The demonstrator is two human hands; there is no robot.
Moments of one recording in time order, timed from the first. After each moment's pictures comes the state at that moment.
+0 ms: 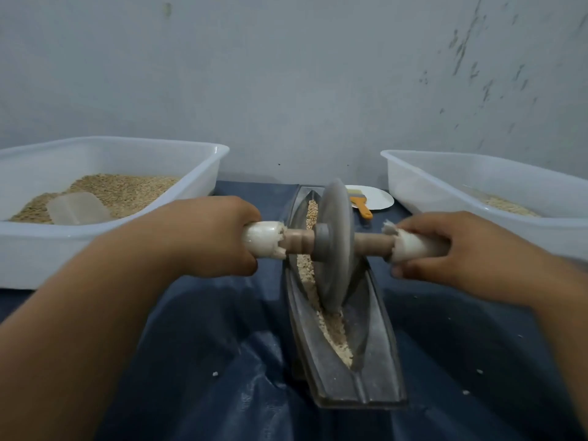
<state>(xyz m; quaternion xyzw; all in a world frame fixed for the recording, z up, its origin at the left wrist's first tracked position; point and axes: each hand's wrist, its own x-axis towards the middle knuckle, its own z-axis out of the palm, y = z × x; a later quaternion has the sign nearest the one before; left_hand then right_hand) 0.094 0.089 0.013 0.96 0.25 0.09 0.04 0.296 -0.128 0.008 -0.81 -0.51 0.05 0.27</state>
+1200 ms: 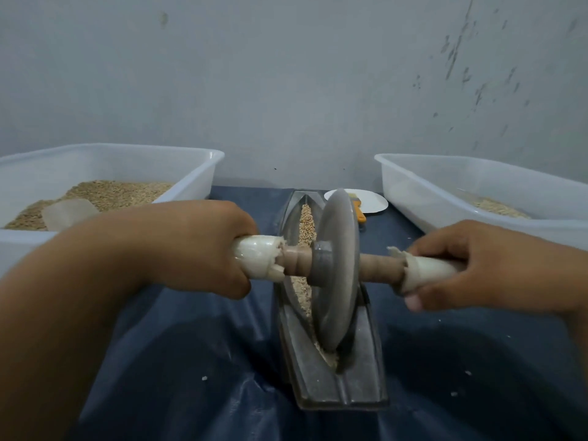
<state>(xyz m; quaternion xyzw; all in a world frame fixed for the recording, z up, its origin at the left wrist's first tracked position) 0.080 0.078 0.027 0.97 0.22 0.02 0.07 0.285 -0.151 0.025 -0.81 -0.52 0.16 0.22</state>
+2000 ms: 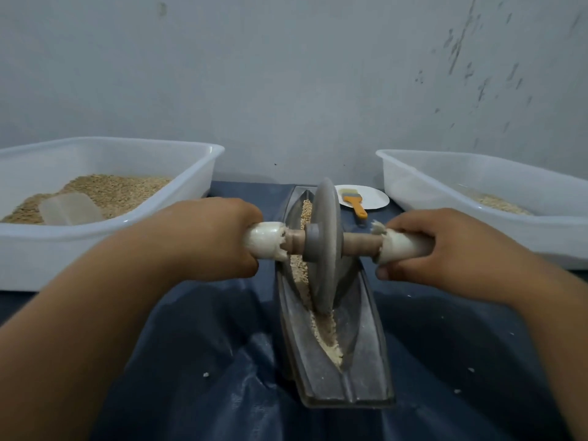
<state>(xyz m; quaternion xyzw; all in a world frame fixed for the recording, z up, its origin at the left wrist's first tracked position) 0.098 0.076 0.012 0.96 0.24 0.09 0.03 0.285 -0.124 0.009 -0.83 -0.49 0.03 0.27</state>
